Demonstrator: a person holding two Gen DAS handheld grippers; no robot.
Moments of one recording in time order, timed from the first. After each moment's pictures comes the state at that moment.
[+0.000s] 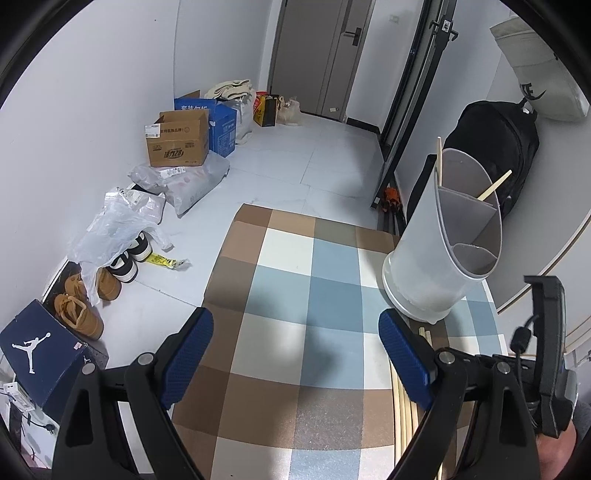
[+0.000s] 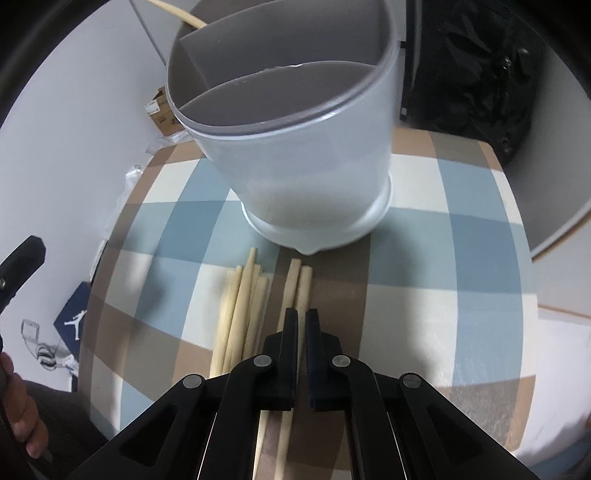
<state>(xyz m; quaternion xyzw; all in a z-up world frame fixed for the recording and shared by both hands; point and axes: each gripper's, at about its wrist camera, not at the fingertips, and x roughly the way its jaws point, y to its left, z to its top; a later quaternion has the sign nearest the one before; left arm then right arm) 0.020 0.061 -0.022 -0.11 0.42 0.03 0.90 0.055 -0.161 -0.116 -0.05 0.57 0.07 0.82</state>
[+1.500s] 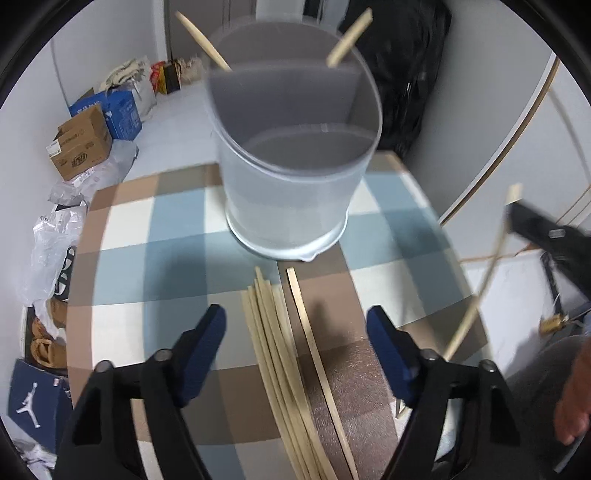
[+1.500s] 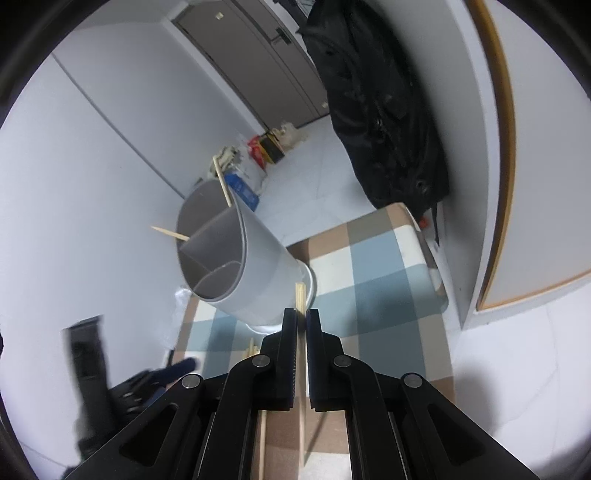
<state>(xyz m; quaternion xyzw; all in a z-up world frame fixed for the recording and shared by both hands) 0.052 -0.079 -0.048 0.00 0.53 -0.11 0.84 0.018 -0.284 -0.005 0.16 0.42 0.09 0.89</state>
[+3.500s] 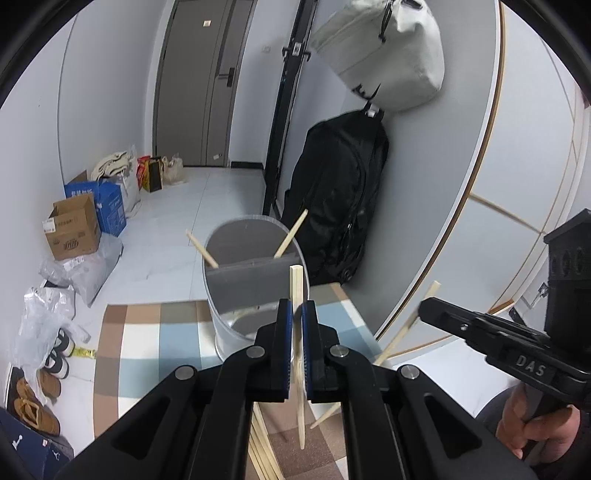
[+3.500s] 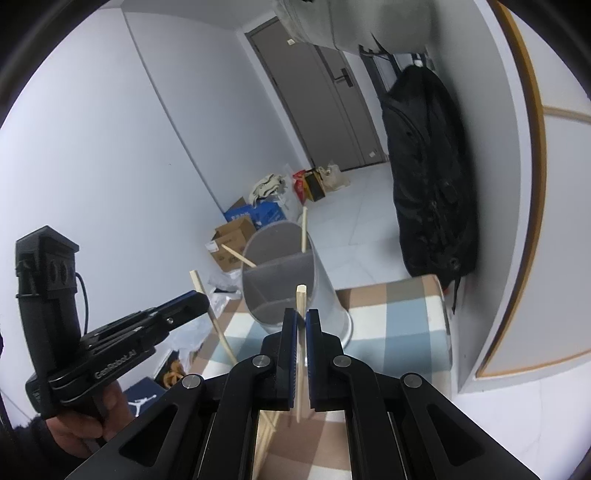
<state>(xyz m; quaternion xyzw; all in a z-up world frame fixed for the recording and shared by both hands) 0.014 -0.055 0.074 -0.05 0.31 -0.18 0.93 -0.009 -0.244 0.049 0.07 0.33 0.16 0.93</state>
